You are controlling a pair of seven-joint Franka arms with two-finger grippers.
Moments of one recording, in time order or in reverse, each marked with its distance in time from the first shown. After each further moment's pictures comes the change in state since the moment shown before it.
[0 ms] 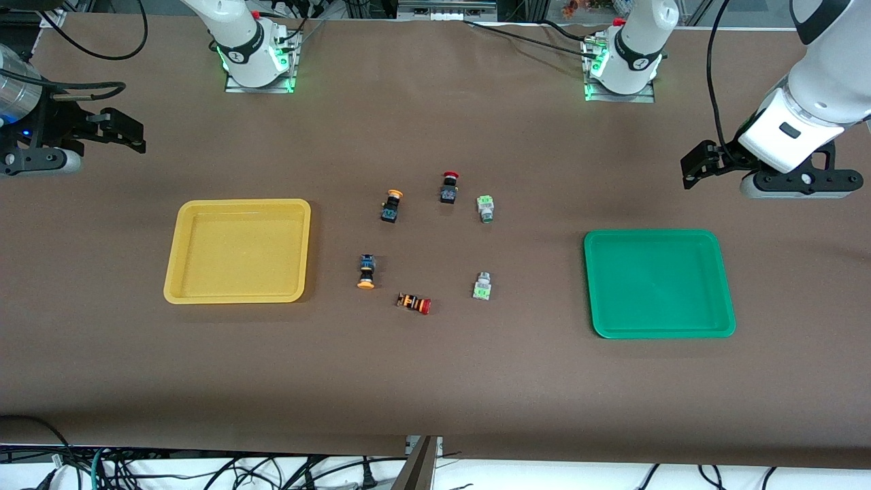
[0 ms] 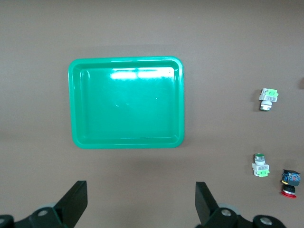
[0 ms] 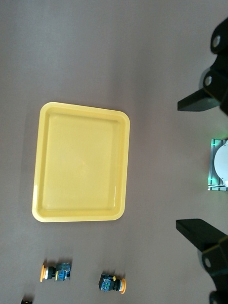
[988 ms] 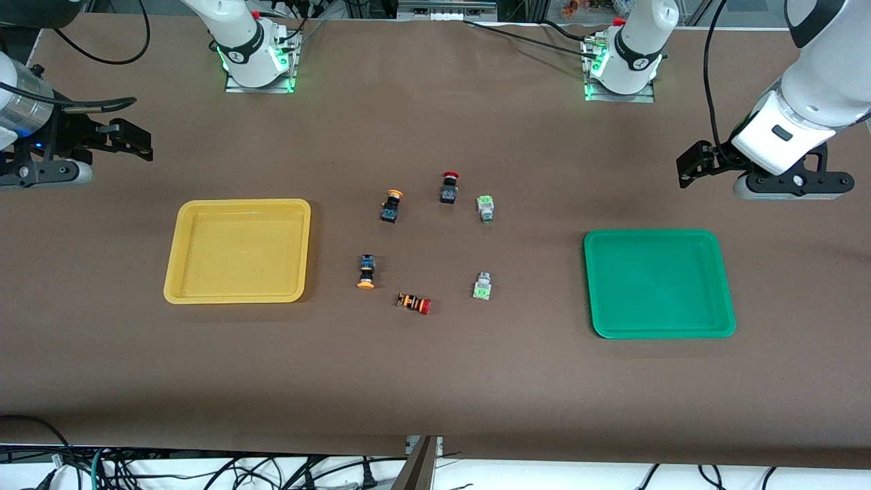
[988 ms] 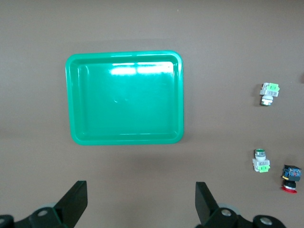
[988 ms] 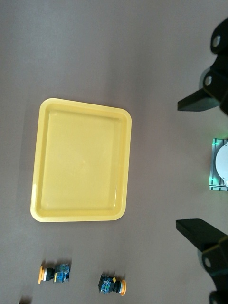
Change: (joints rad) left arm -0.004 0.006 -0.006 -0.004 0.000 -0.021 0.000; right arm 0.004 0.032 0.005 0.000 0.000 0.006 0.000
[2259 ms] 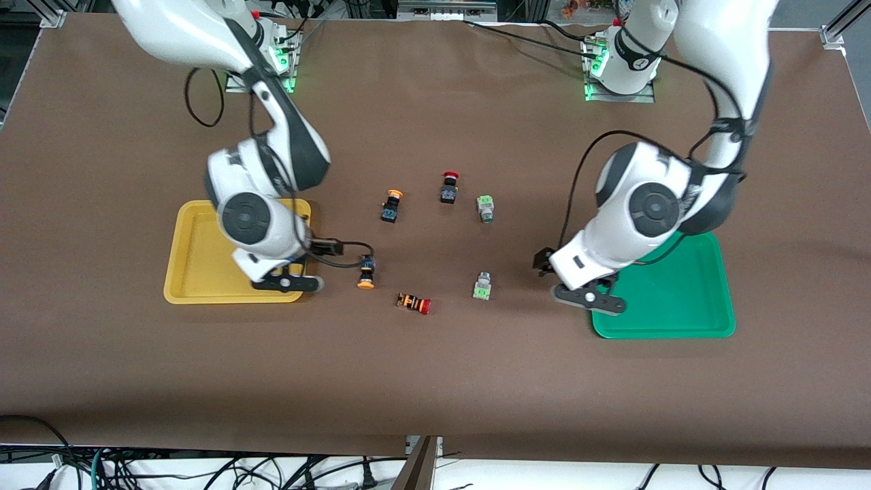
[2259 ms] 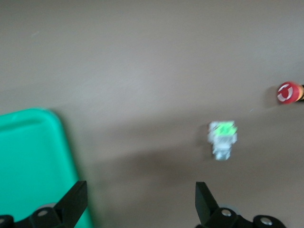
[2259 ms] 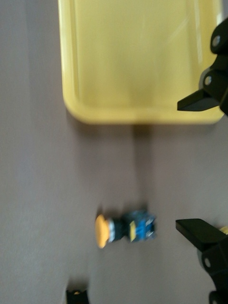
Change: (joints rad) left arm -0.136 0.561 -0.126 0.110 -0.010 0.554 -0.003; right arm 0.356 0.549 0.012 -0.006 0.027 0.575 0.524
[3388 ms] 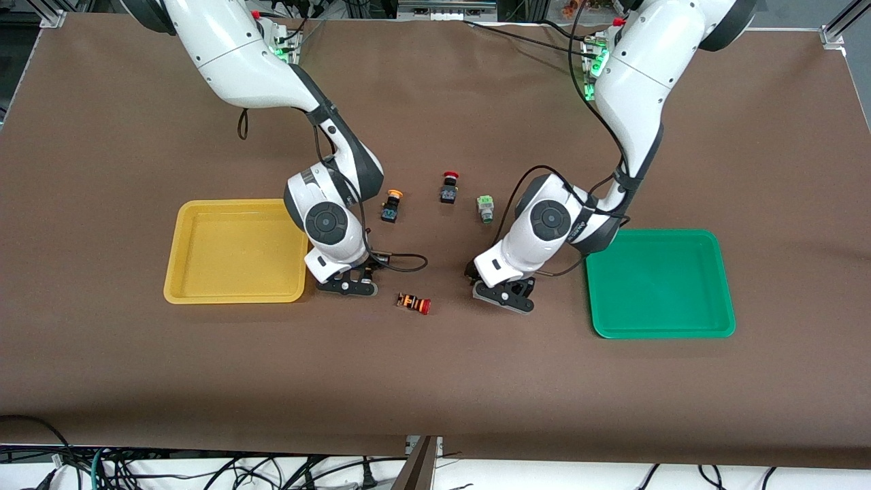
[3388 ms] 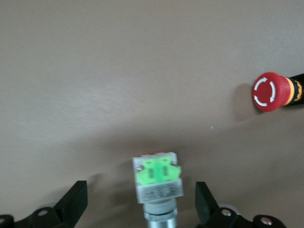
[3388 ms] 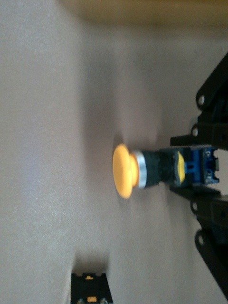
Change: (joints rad) left arm -0.149 0.251 0.004 0.003 0.000 0.356 -0.071; right arm 0.089 0.159 -0.001 0.008 -0.001 0.243 0.128
